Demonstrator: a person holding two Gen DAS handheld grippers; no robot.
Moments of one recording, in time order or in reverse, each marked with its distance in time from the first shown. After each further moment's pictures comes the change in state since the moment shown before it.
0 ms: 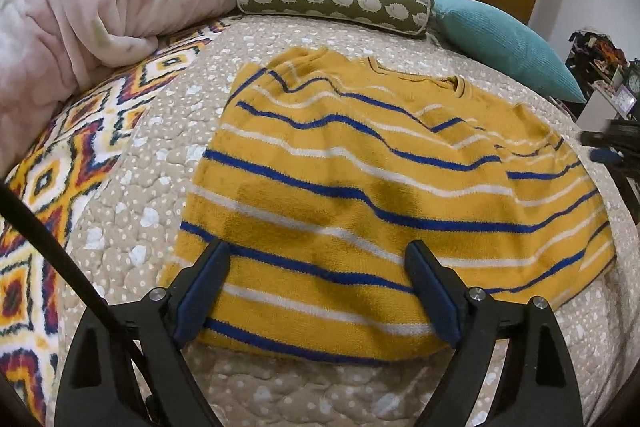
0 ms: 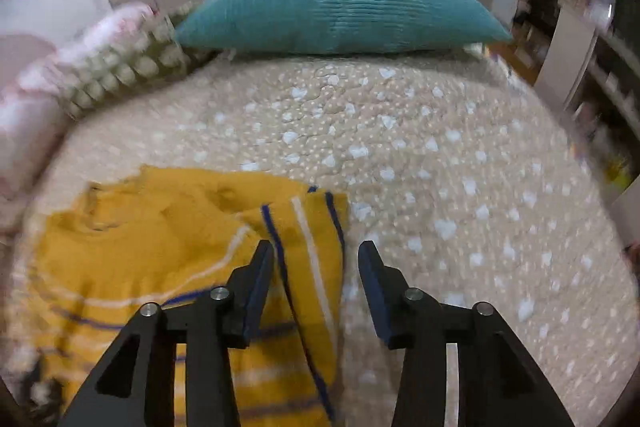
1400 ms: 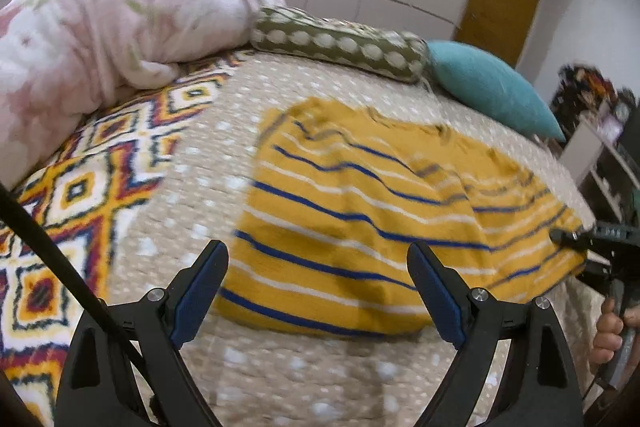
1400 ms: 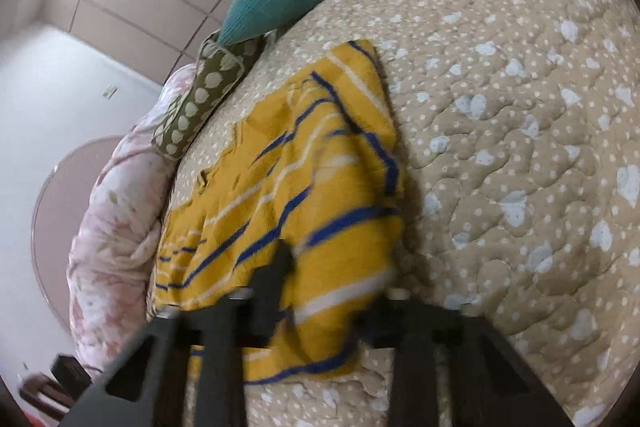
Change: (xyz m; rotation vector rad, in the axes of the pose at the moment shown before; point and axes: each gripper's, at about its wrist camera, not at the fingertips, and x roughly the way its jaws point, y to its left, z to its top) left arm -0.058 0.035 0.002 -0.072 -0.121 -0.051; right arm -0.005 -0.005 -0.119 0.388 0.019 0.439
